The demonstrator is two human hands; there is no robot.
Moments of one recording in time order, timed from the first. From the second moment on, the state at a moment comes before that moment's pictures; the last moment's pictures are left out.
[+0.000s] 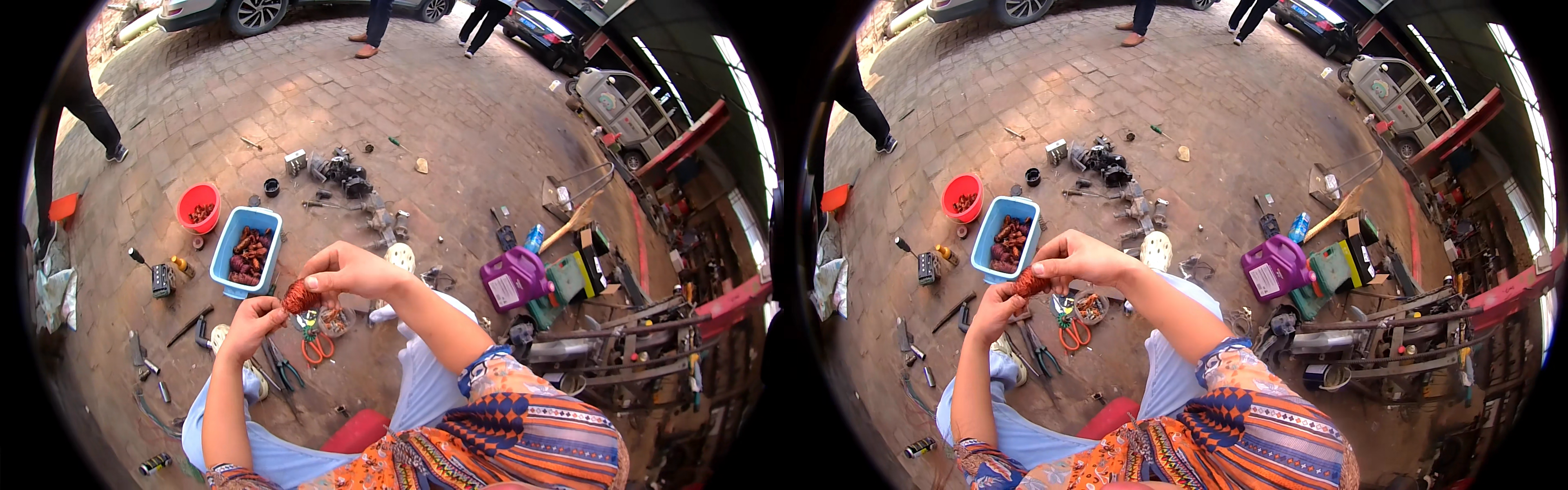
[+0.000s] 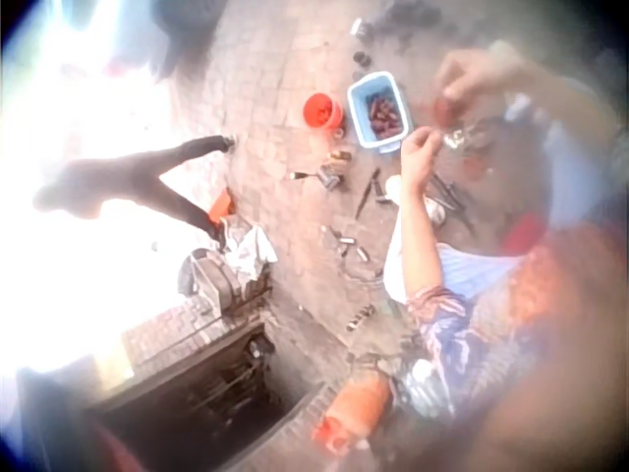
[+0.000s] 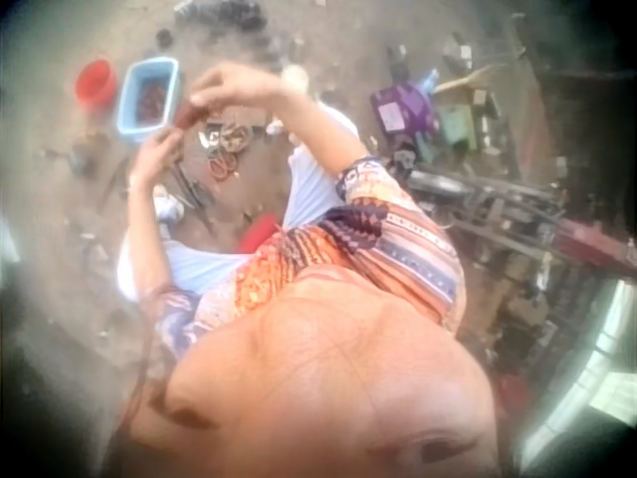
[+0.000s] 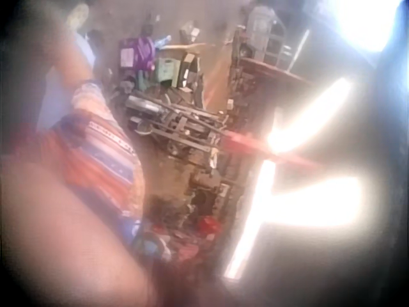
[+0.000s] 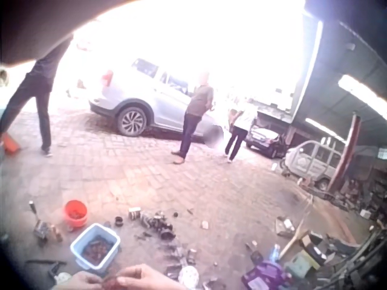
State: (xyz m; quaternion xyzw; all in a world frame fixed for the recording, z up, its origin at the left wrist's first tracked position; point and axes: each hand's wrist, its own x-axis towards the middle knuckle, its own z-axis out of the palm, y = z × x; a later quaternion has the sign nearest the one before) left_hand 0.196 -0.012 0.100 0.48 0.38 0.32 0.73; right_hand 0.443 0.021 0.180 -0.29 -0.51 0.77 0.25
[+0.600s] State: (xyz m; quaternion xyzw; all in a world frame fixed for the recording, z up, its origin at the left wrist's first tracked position) left_hand 0.230 -0.033 0.130 0.47 0.39 0.48 0.63; right_hand 0.410 0.021 0.158 -0.39 -0.44 0.70 0.40
